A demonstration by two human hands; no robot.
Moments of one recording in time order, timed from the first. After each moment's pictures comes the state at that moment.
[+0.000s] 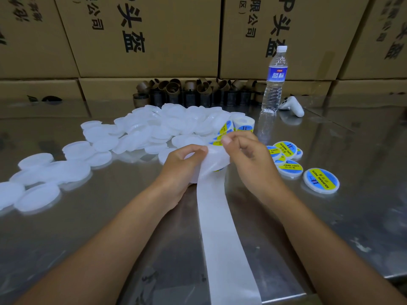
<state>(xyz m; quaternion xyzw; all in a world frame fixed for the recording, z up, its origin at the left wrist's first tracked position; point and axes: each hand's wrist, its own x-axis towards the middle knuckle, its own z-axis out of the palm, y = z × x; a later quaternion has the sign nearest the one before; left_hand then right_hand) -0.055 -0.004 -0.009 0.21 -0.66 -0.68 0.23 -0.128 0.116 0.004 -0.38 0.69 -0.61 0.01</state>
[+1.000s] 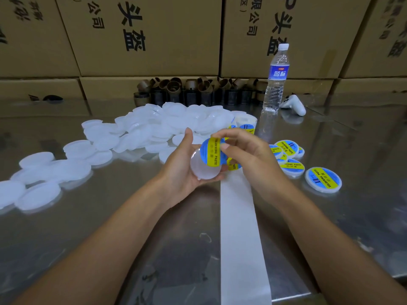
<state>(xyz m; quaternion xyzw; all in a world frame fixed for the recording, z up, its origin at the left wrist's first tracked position) -0.054 -0.003 -0.001 0.12 -0.55 -0.82 0.11 -0.126 0.119 0.011 -0.45 0.60 -0.65 0.11</state>
